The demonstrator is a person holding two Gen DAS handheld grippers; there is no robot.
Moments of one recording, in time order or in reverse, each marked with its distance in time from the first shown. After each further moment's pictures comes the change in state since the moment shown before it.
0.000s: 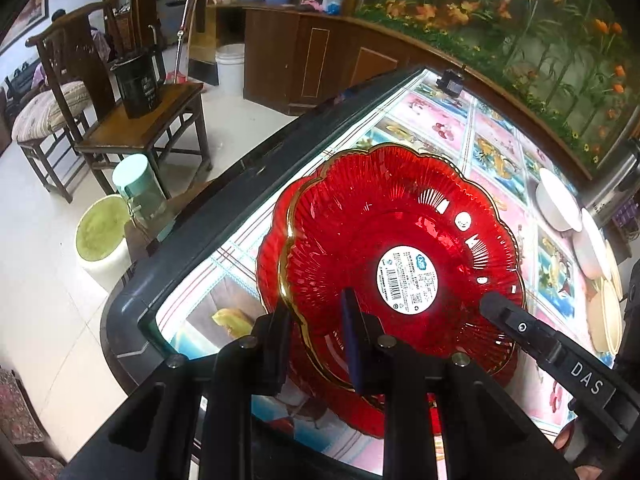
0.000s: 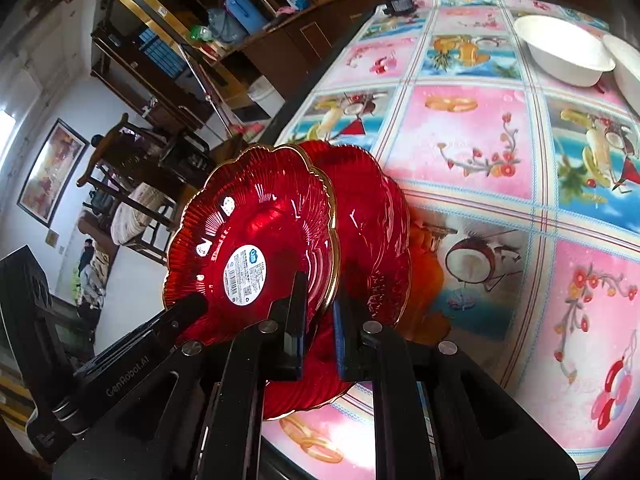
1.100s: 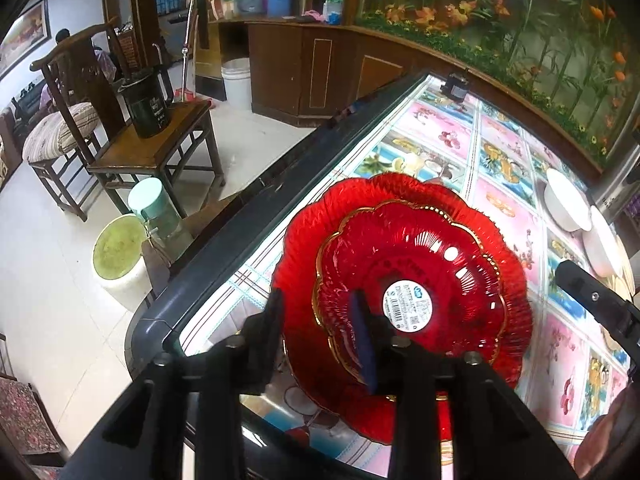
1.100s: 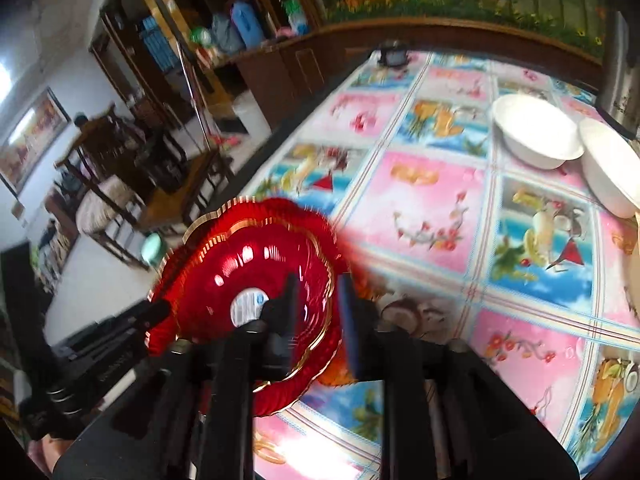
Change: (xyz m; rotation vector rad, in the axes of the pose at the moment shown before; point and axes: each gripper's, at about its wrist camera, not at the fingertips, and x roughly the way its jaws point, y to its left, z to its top) left arm -0.014 0.001 0.006 0.039 -0.041 0.058; right arm -0.051 0.000 0.021 -0.118 -0.143 -0.133
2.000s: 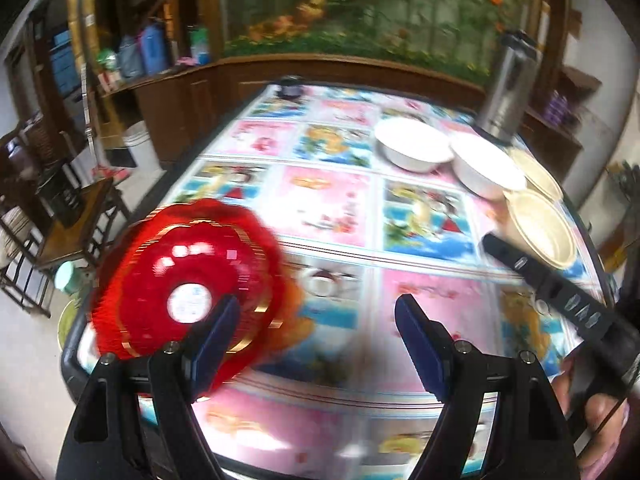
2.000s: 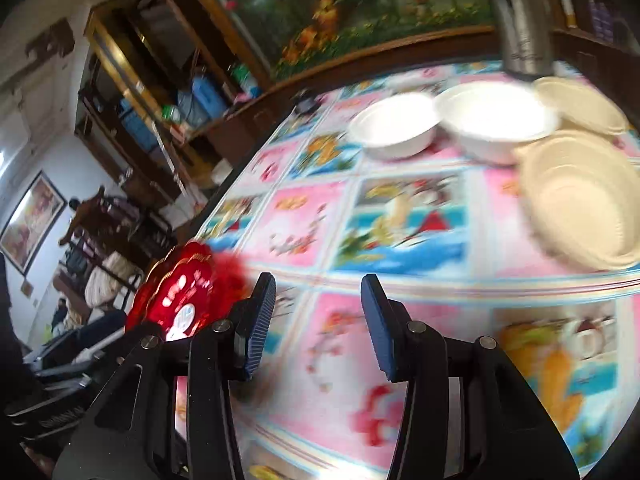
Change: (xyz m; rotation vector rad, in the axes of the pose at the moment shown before) left arm -0.052 -0.170 -0.044 0.358 -0.062 -0.190; right arm -0.093 -0.146 -0.047 0.191 -0.220 -0.019
